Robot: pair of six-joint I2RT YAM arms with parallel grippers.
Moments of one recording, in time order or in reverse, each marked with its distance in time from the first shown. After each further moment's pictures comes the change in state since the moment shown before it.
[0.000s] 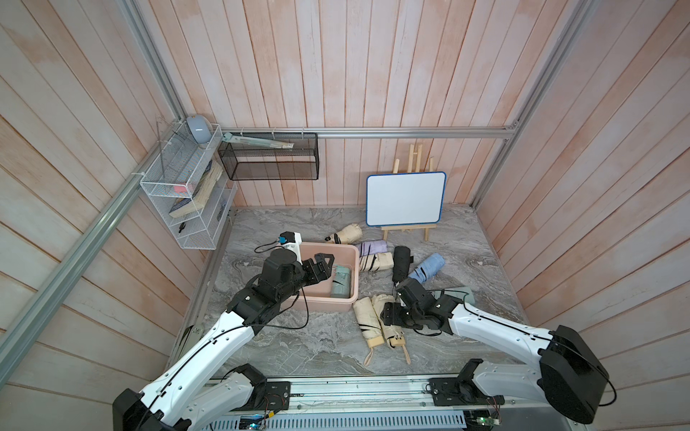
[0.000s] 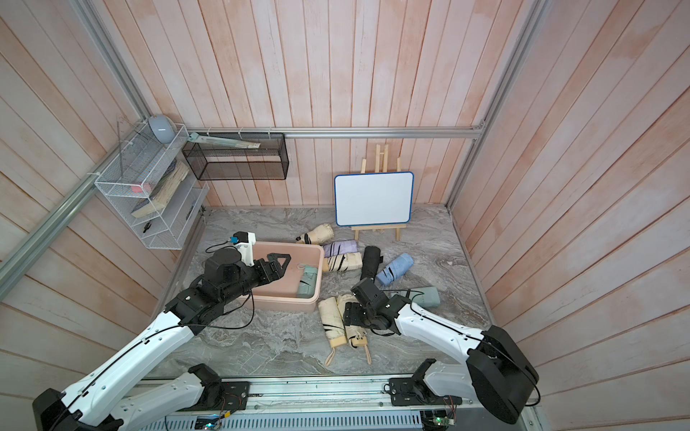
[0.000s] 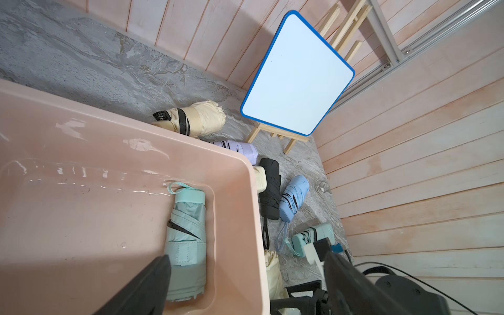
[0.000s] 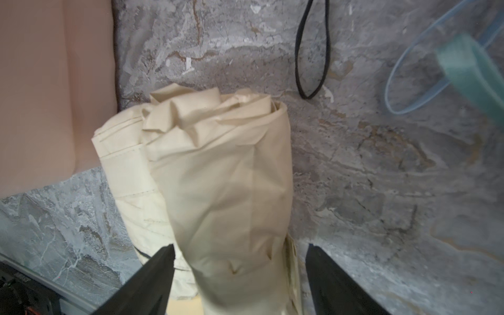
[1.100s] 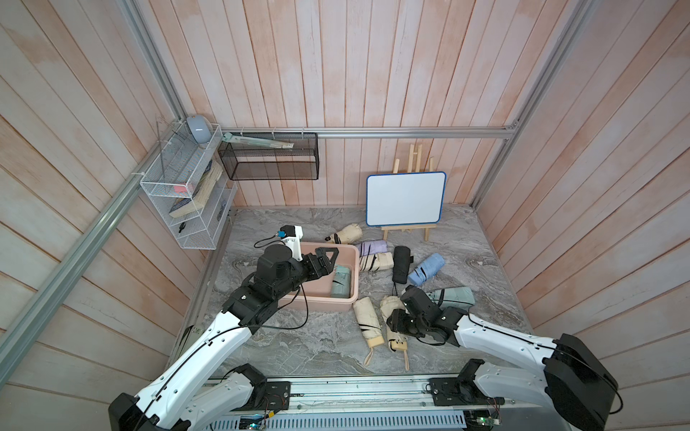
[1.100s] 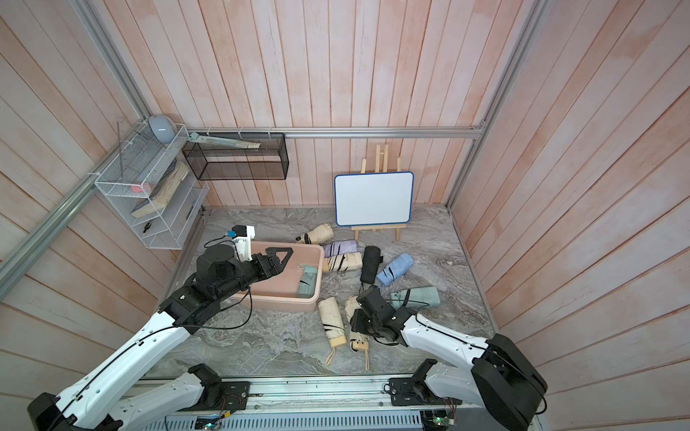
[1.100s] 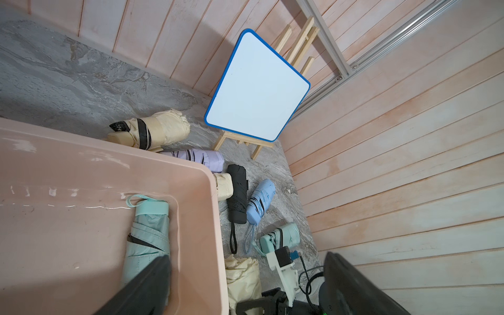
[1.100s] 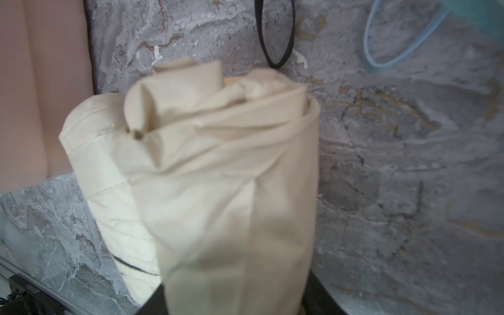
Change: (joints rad) left arm 0.001 0.007 0.064 0.047 0.095 -0.034; right arm 0.006 -0.101 -0.142 0.105 0.010 0.108
